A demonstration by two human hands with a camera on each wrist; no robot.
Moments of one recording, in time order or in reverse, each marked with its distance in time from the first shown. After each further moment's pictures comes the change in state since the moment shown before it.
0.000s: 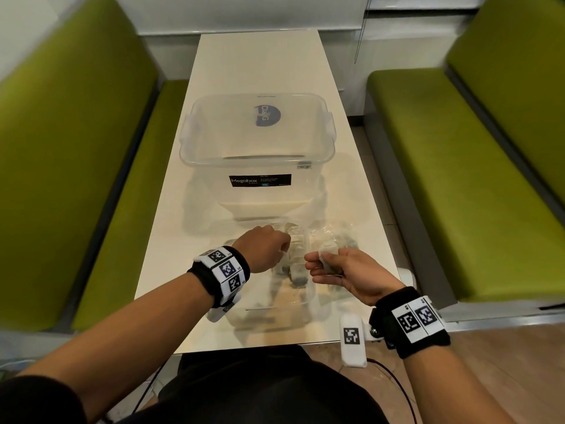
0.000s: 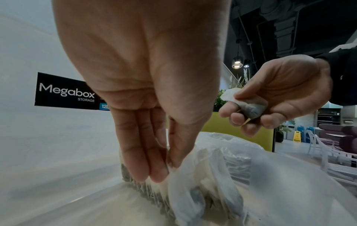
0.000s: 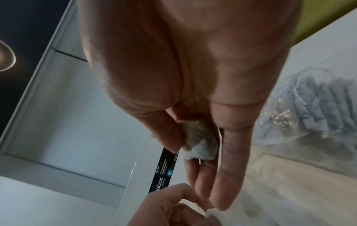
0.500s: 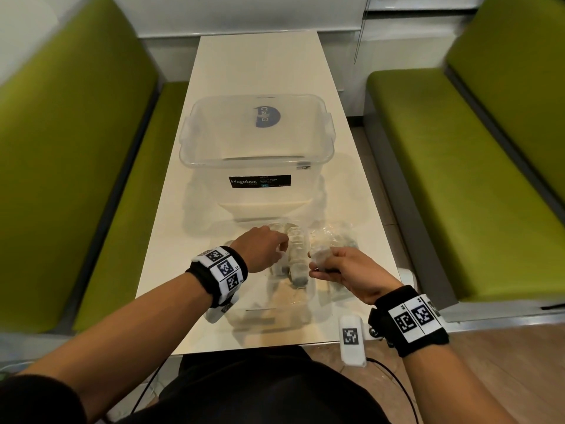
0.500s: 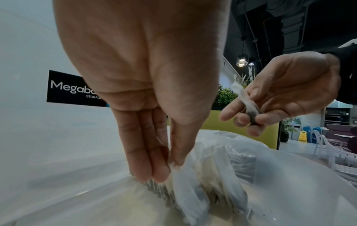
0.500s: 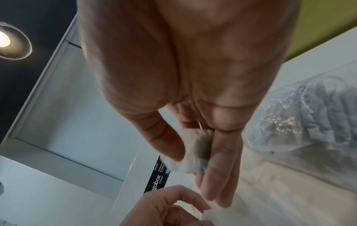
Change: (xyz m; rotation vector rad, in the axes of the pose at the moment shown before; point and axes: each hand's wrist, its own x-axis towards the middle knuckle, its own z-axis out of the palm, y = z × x) left_hand 0.002 -0.008 0.002 -0.059 -0.012 0.005; right_hand 0.002 -0.003 0.002 -0.050 0.008 -0.038
